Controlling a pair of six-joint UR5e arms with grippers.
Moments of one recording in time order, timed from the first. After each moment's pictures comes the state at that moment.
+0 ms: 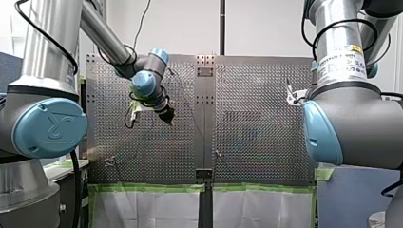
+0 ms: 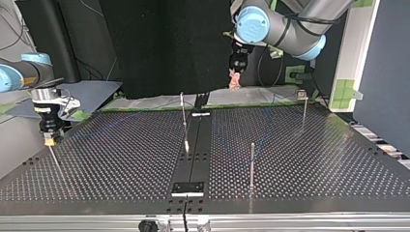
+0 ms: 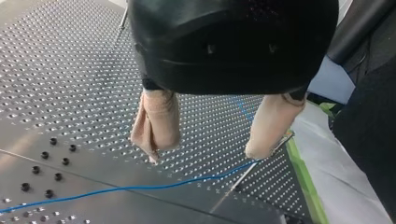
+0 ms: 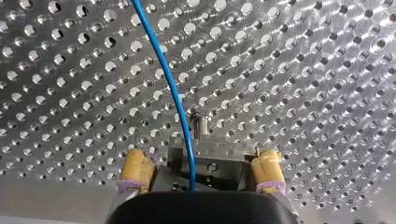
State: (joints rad) left arm -0.45 -1.69 -2.03 -3.02 -1.76 -1.75; right arm 1.55 -1.04 1.45 -0.46 1.23 1.44
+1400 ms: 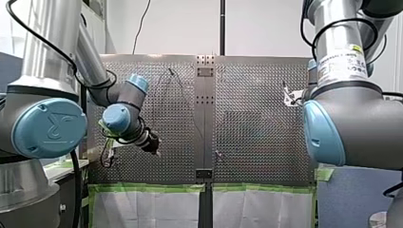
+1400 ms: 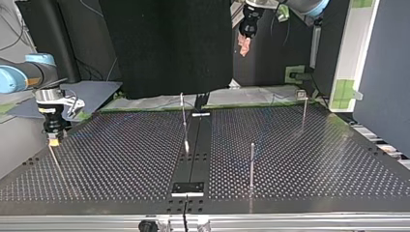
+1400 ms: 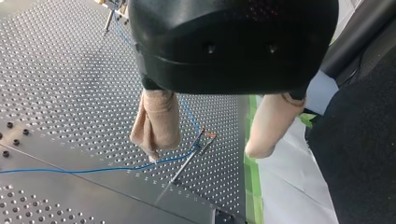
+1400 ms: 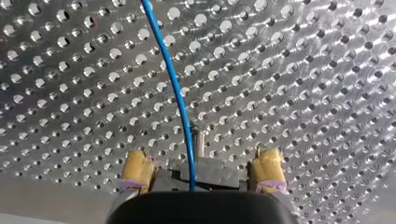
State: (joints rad) left arm -0.45 -1.69 -2.45 -2.59 -1.76 -1.86; right arm 1.57 -1.04 1.45 -0.44 1.26 1.37
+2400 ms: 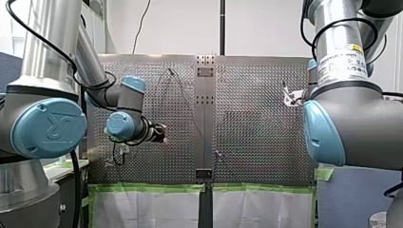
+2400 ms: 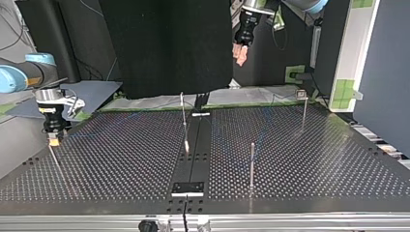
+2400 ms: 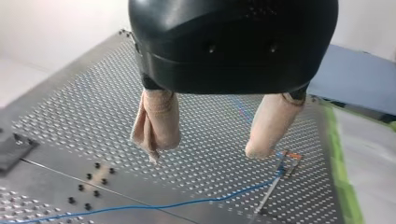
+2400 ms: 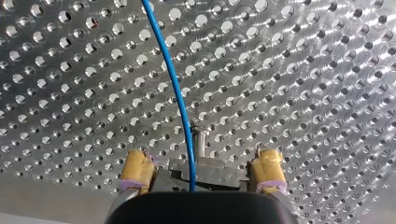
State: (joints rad) left arm -0.45 -1.69 -2.47 -2.29 -1.75 -1.87; right arm 1.57 -1.04 1.45 -0.44 1.26 1.37
